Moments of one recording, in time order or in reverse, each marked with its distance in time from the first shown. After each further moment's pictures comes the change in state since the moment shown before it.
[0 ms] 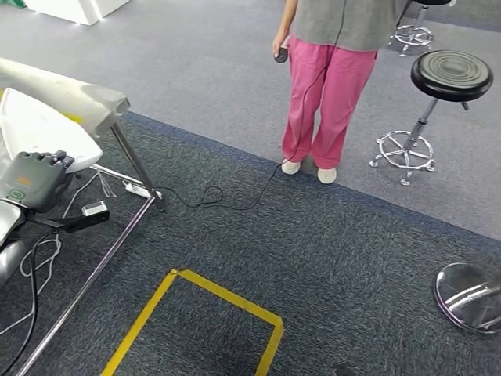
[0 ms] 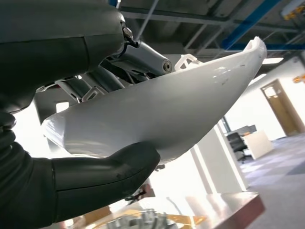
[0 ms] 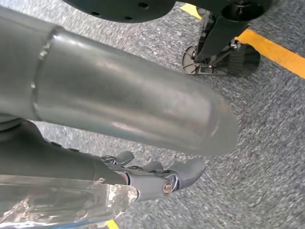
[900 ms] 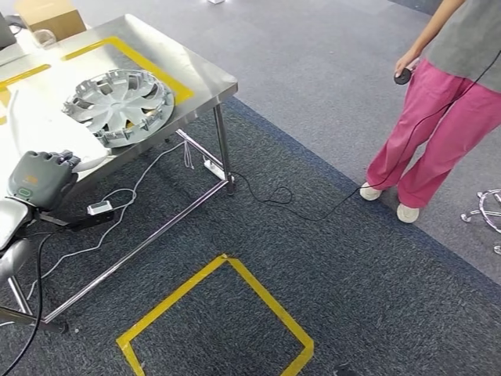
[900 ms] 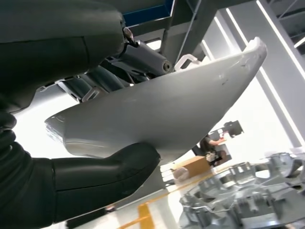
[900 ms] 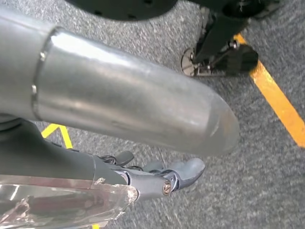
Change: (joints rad) left arm -0.019 -0.002 -0.024 0.017 0.002 -0.010 0.009; right arm -0.003 -0.003 0.000 0.000 -0.002 0.001 -0.005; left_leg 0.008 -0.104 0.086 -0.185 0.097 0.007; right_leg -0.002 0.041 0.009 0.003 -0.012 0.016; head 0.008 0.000
